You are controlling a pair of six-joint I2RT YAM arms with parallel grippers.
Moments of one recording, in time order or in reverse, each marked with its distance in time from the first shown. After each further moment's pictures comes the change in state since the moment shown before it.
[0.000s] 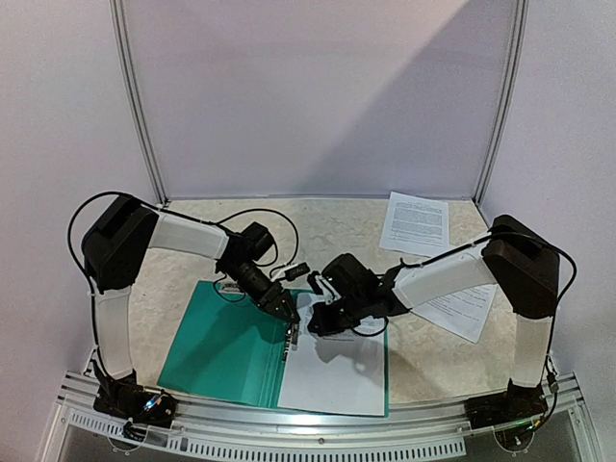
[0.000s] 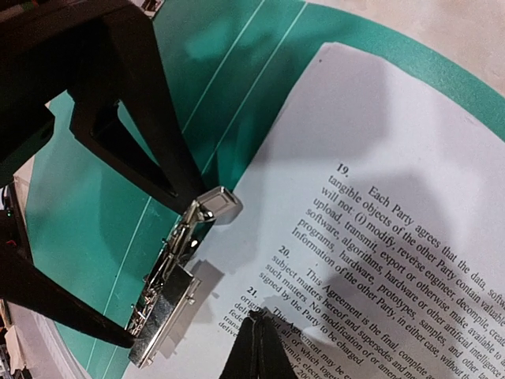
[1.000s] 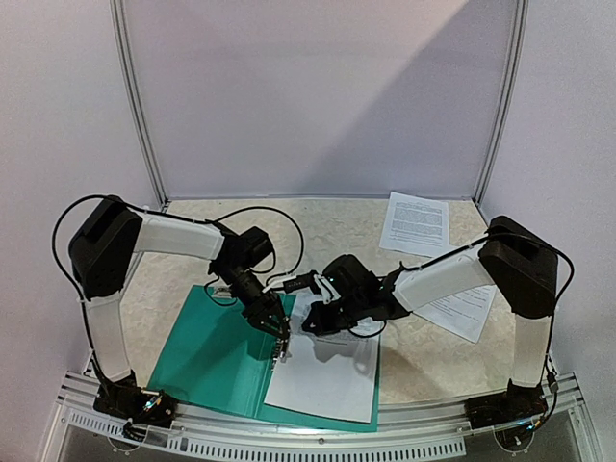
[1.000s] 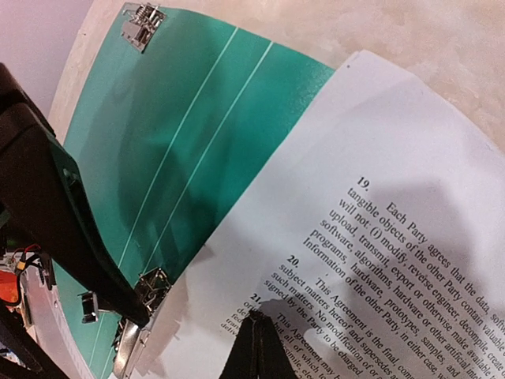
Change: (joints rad) left arm -0.049 -0.095 -0.037 -0.206 0.040 0.403; right arm -0.003 0.011 -0.029 0.113 -0.038 0.040
